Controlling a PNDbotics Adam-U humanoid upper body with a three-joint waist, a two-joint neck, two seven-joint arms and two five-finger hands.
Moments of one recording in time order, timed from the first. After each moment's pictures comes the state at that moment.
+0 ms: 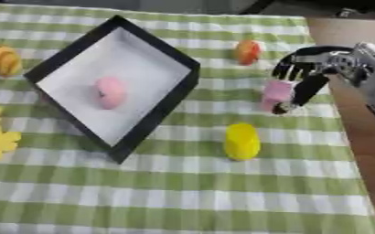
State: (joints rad) left arm -0.18 0.31 0.05 -1.79 0.15 0.08 0.50; right arm -0.62 -0.93 0.45 -1.39 0.38 0.26 0.62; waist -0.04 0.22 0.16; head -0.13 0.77
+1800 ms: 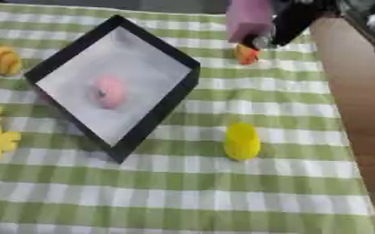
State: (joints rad) left arm -0.18 0.31 0.05 -1.79 0.15 0.08 0.49; right arm -1.01 -0.88 0.46 -1.73 0.31 0.34 0.68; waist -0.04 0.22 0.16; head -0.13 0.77
